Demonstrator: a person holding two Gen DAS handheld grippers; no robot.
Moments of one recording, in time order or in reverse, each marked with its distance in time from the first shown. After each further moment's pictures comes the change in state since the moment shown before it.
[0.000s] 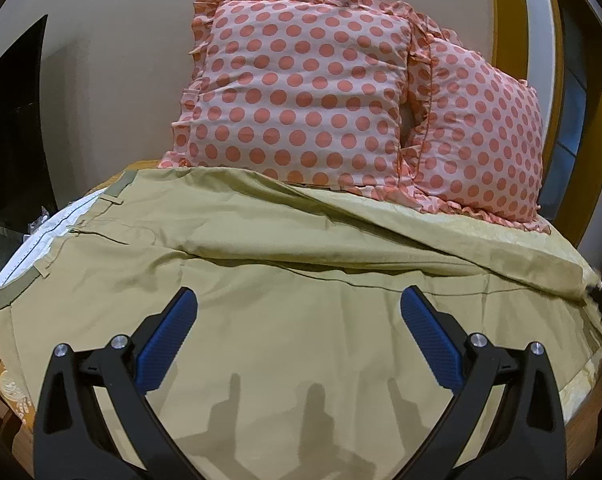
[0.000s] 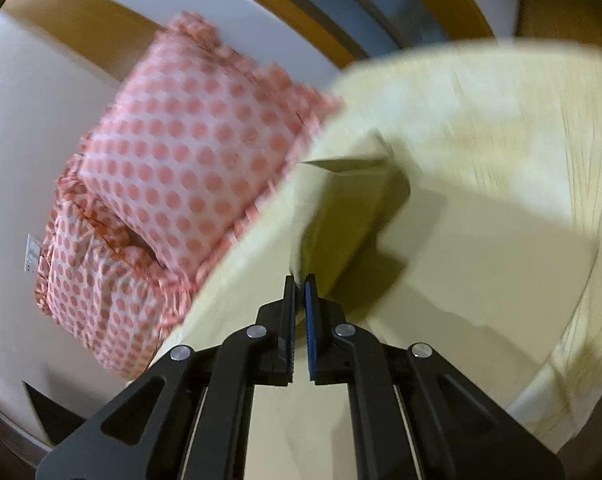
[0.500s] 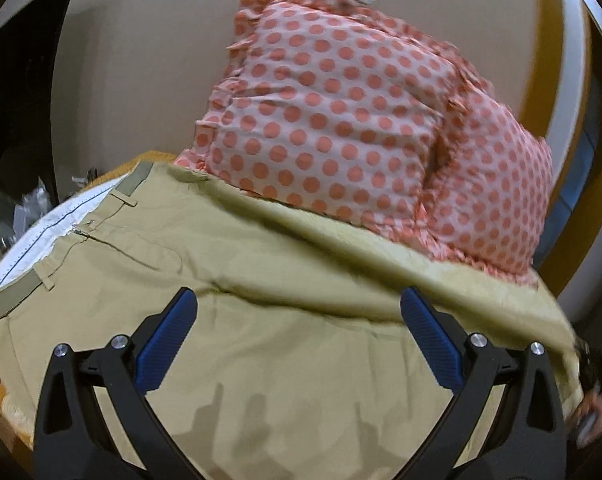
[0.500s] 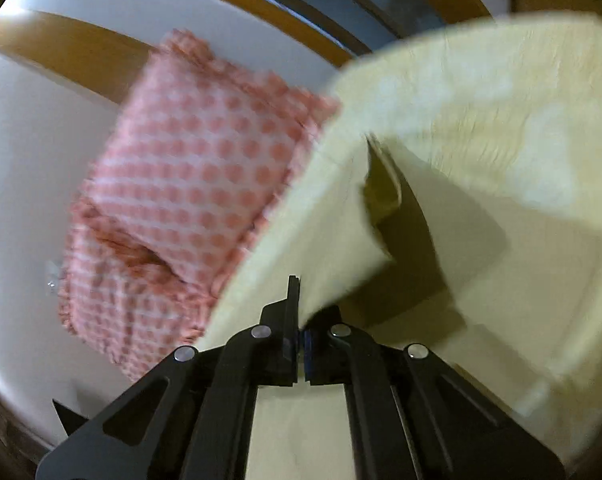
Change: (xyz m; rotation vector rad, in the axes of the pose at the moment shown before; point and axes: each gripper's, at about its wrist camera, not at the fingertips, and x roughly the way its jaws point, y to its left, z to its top) left arm 0.012 0.072 0.047 -0.193 0.014 -0.069; right arm -0.066 -0.016 -0.015 -0.040 -0.136 0.146
